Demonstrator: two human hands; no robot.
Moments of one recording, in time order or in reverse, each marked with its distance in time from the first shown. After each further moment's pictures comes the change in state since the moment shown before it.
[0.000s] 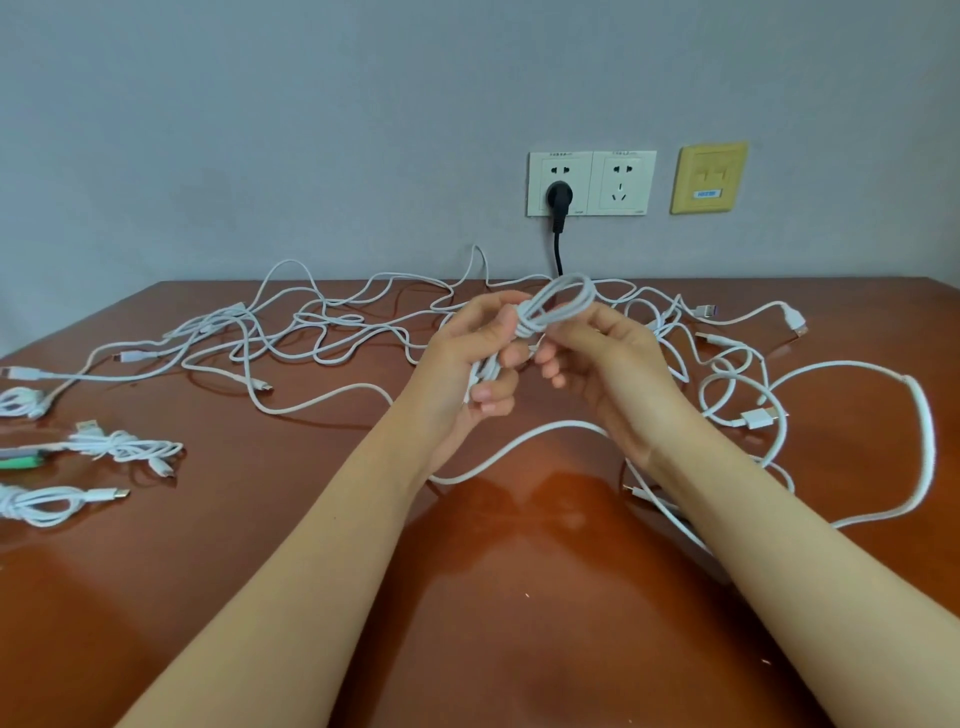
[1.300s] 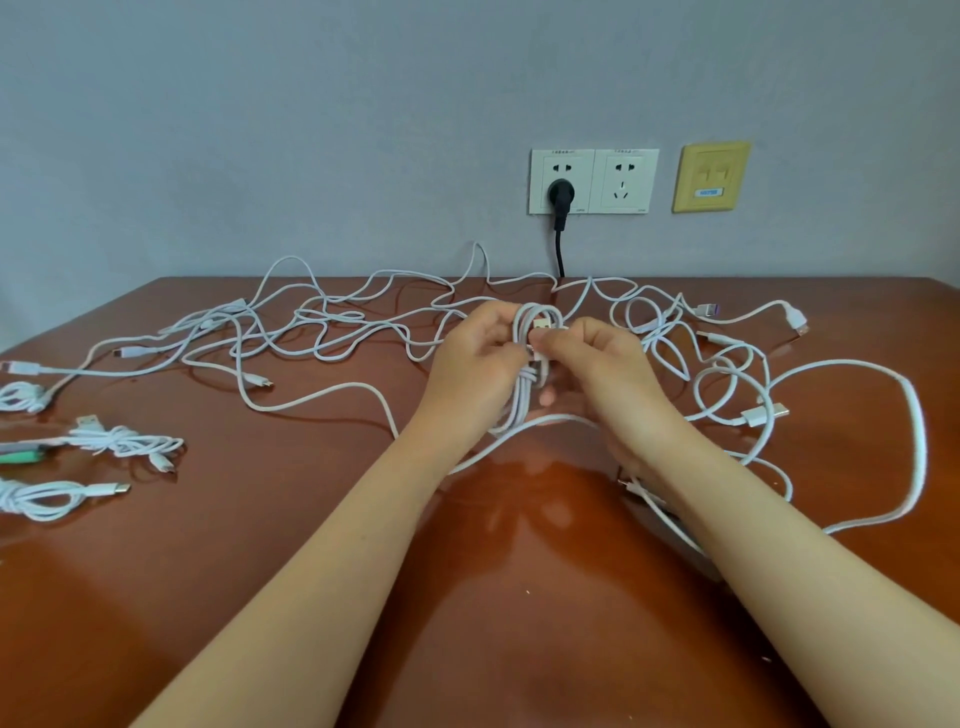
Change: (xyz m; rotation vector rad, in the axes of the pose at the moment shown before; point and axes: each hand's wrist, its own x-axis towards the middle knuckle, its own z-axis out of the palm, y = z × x) left_hand 0.001 -0.009 0.012 0.501 0.230 0.199; right_hand -0.003 0.008 0.005 -0.274 0.107 0.010
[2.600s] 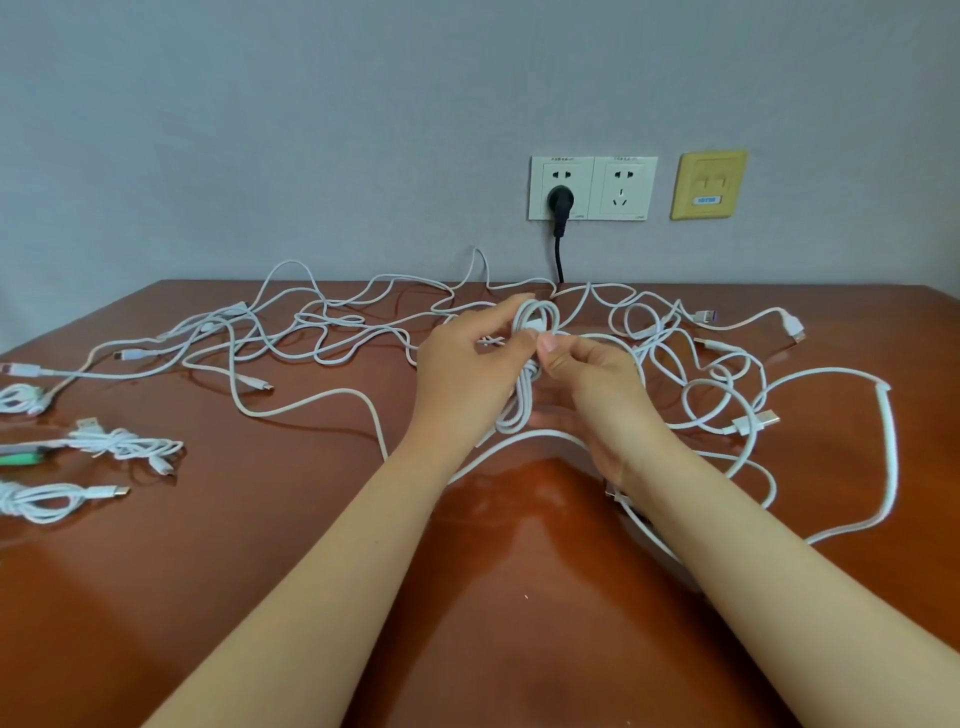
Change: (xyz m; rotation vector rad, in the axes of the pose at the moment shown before) left_hand 0.003 -0.003 0.000 0.130 0.214 0.077; right_hand -0.006 0.001 0.008 0.188 -0.072 0.103
